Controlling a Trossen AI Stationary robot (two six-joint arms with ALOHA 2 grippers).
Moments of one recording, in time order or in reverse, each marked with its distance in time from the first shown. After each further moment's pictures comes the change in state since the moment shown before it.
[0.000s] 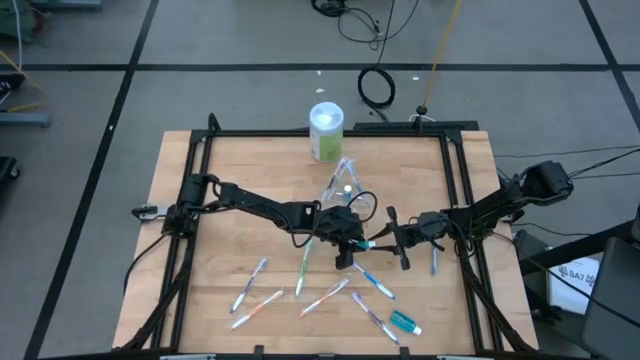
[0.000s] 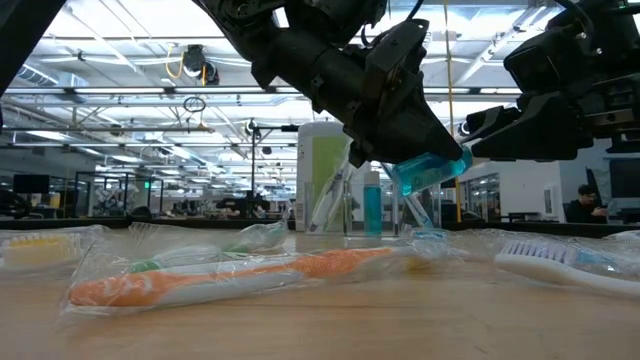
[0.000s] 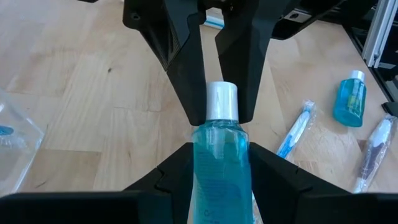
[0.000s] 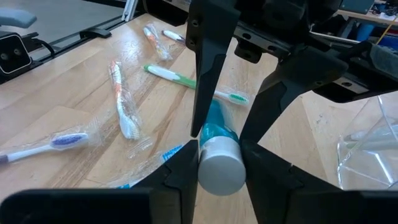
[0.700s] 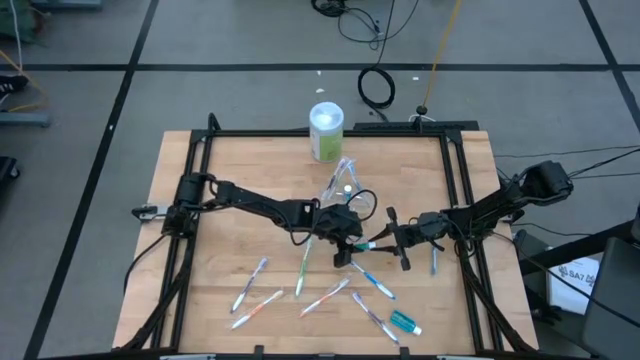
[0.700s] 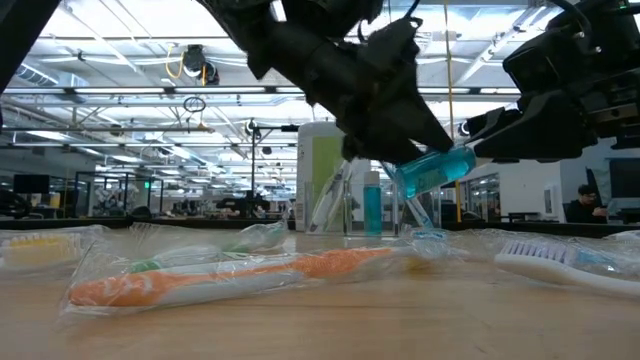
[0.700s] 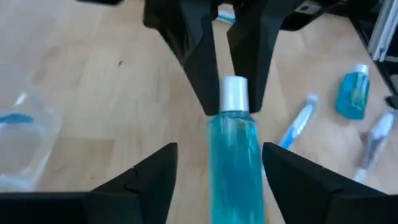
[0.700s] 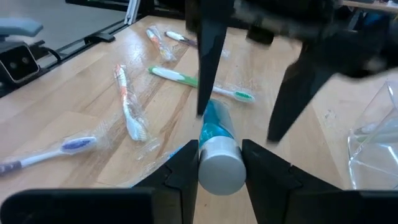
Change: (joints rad) left arm 0.006 -0.042 0.000 -0.090 -0.005 0.003; right arm 0.000 0.000 0.000 -0.003 -0.009 0.056
